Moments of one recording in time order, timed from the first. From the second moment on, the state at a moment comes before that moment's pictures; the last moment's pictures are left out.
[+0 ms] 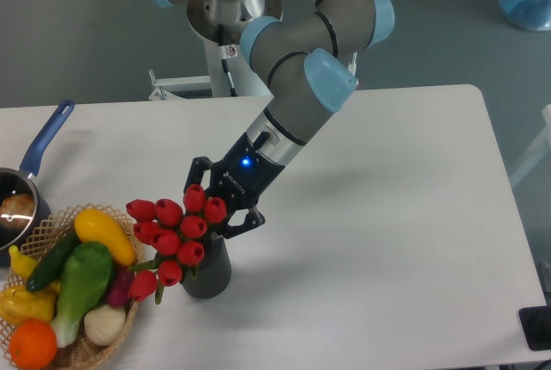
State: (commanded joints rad) arm 2.48 -1.85 -1.79 -0.85 0.66 1.11
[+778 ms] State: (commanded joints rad) arm 2.49 -1.84 -1.80 -0.85 0.59 1.11
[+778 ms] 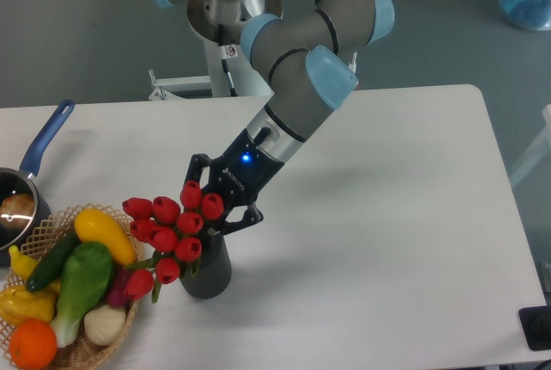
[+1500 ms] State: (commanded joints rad) arm 2.52 -1.79 -1.82 -0.85 0.50 1.10
